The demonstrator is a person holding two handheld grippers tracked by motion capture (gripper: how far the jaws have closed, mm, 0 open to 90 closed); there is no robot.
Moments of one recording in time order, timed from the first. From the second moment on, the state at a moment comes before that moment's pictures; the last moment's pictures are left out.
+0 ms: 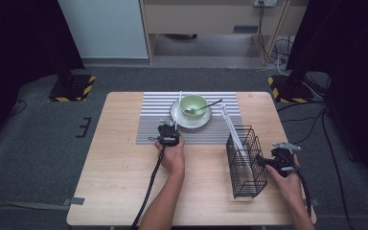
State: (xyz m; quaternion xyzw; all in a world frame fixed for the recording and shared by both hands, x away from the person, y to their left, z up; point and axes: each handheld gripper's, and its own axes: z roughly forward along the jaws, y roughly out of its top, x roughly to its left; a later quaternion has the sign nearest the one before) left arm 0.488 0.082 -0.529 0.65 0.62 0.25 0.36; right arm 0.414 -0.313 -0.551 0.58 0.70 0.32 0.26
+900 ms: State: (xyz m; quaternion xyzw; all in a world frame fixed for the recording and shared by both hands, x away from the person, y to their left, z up) left arm 0.489 0.079 -0.532 0.65 0.62 0.25 0.36; right arm 0.414 -0.313 -0.551 0.58 0.70 0.32 0.26
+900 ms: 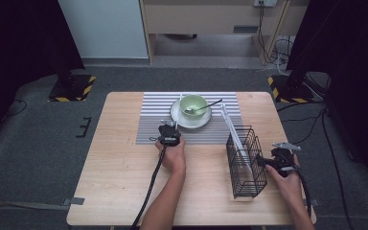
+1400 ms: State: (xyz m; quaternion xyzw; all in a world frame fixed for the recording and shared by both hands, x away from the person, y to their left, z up) left arm 0.489 0.074 -0.534 0.65 0.62 0.24 0.37; right arm 0.414 -0.313 -0.551 0.58 0.70 0.32 0.26
